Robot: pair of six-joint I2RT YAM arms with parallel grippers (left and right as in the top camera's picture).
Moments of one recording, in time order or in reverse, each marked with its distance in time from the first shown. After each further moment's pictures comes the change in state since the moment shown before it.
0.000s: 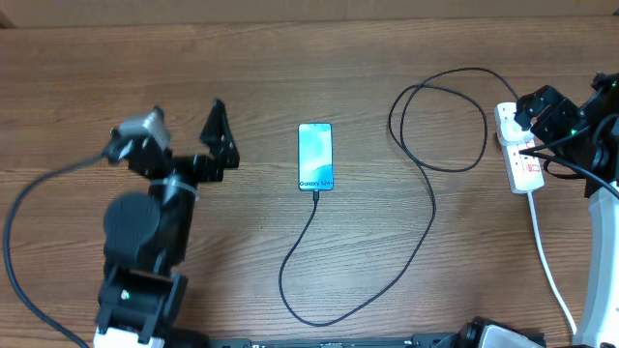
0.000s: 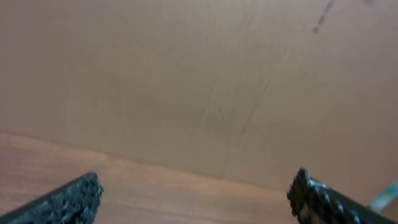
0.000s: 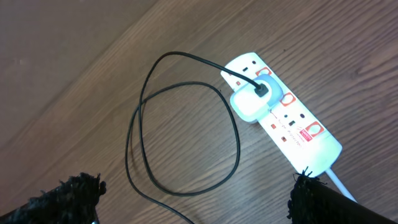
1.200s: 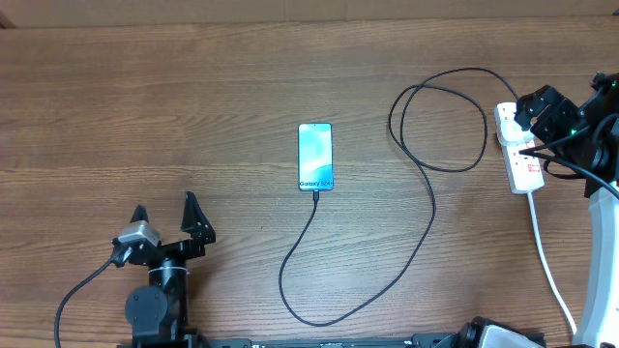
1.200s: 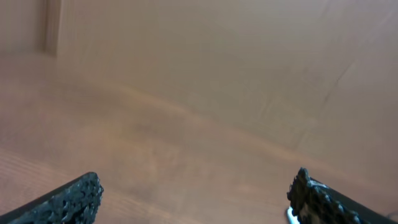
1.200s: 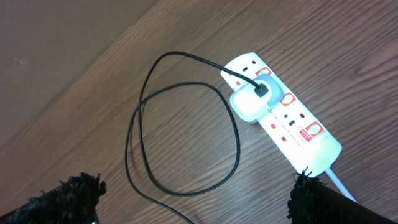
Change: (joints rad) left arm 0.298 -0.734 -0.679 -0.155 0.078 -0.005; right arm 0.000 0.000 0.000 0.000 0.000 0.000
